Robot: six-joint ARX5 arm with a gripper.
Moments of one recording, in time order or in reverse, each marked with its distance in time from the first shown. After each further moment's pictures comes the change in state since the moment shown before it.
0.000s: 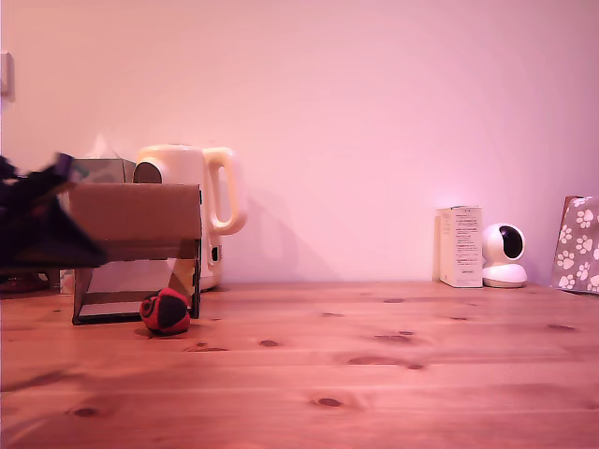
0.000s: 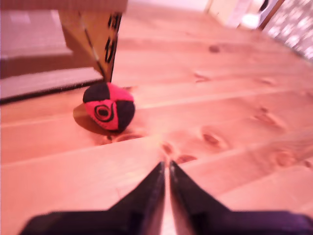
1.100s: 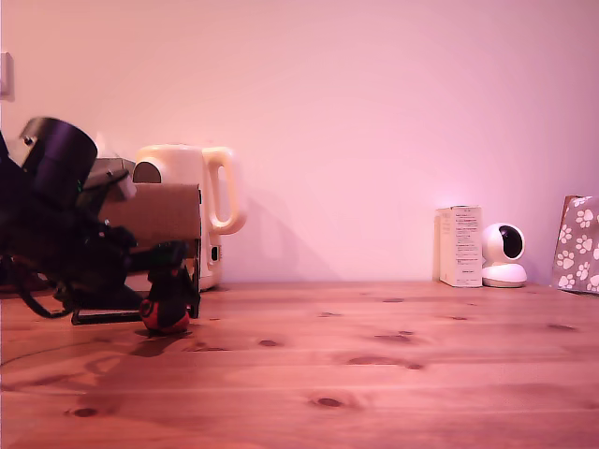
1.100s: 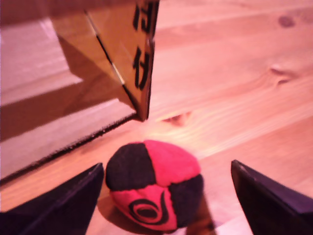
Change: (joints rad) arm -0.039 0.567 0.451 0.002 -0.129 0.169
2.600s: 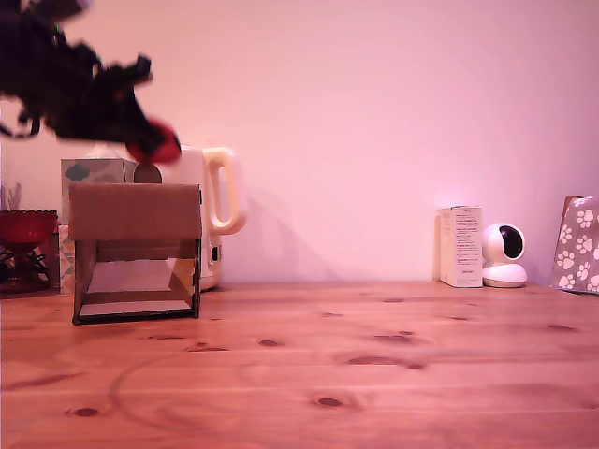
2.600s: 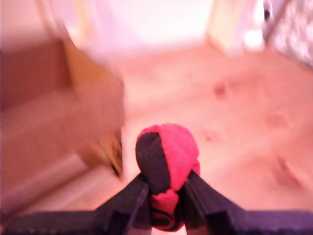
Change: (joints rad) arm 0.006 -0.567 0.027 -0.333 0.015 0.035
